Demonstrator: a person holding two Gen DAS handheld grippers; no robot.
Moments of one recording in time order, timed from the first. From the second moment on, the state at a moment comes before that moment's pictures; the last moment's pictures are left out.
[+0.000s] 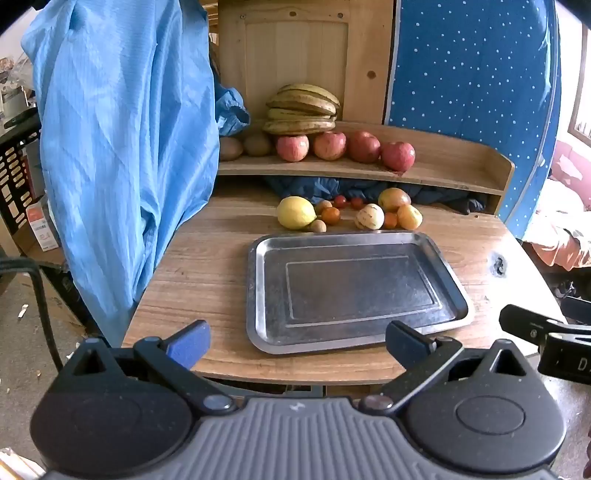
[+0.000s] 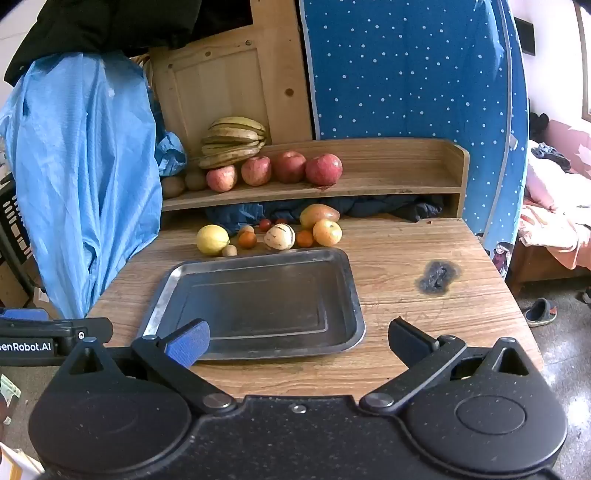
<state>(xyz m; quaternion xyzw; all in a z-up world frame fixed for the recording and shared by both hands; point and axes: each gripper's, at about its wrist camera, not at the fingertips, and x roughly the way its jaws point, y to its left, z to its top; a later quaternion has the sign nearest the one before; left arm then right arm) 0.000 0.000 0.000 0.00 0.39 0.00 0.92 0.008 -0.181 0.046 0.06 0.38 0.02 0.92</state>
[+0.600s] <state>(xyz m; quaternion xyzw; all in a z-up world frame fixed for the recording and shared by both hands) 0.000 0.000 0.000 0.00 0.39 0.00 0.92 0.006 -0.181 0.046 0.06 0.39 0.02 0.92</state>
